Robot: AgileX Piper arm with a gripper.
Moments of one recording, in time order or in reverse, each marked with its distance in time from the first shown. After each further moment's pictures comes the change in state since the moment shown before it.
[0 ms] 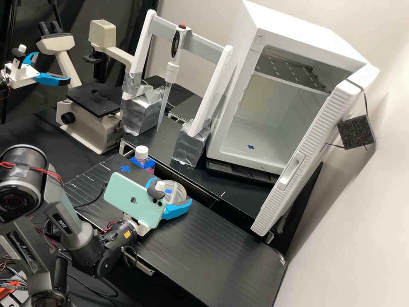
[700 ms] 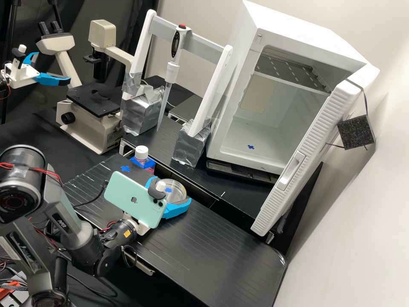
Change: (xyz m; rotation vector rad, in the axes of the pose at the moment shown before) arm 0.002 0.000 -0.002 0.038 0.004 0.002
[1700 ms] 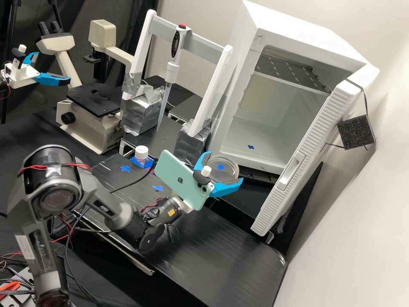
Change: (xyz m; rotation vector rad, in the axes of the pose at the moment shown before) arm 0.097 0.088 -0.006 0.042 0.071 0.346
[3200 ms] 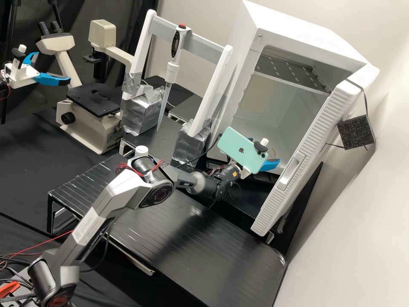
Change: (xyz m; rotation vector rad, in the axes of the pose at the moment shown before) arm 0.221 -0.044 0.056 -0.008 -0.118 -0.132
